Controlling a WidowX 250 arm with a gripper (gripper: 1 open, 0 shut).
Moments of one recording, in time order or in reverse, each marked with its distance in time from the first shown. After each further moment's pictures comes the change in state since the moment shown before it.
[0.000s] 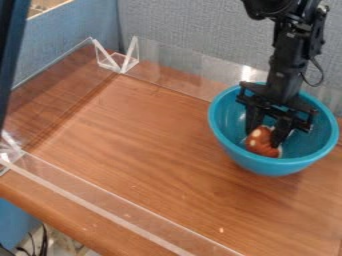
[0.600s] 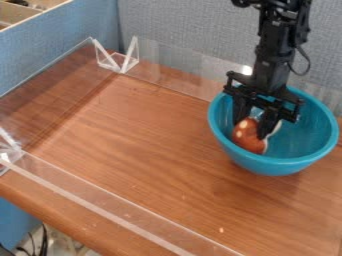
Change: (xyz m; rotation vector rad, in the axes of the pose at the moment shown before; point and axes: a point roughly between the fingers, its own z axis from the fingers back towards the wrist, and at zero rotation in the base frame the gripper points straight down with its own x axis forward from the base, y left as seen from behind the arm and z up) arm -0.008 0.012 0.020 -0.009 -0.030 -0.004
